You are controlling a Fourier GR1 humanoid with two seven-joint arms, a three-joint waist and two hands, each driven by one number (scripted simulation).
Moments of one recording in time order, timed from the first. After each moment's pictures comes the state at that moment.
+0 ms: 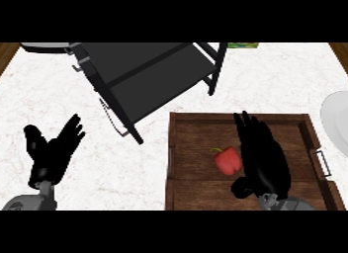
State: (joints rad) left arm -0.05 0.24 0.00 -1.36 0.20 0.07 0.24; right arm -0.17 -0.28 0.55 -1.77 0.97 0.16 0.83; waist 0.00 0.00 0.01
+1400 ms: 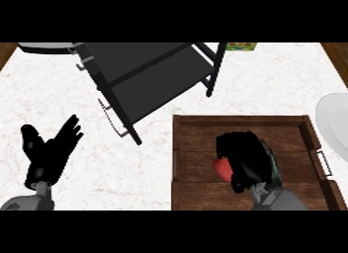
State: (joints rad) left arm -0.05 0.22 0.05 -1.38 0.16 0.02 0.28; right arm -0.20 -0.21 0.52 -1.60 1.08 0.17 0.46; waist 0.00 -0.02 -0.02
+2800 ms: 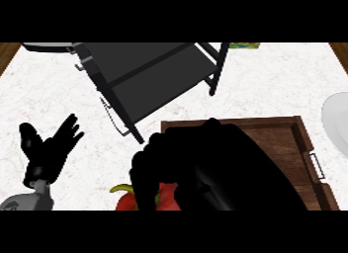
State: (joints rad) left arm -0.06 0.22 0.07 -1.36 0.16 0.00 0.28; right arm -0.75 0.00 0.47 -2.14 0.45 0.38 0.91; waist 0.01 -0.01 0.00
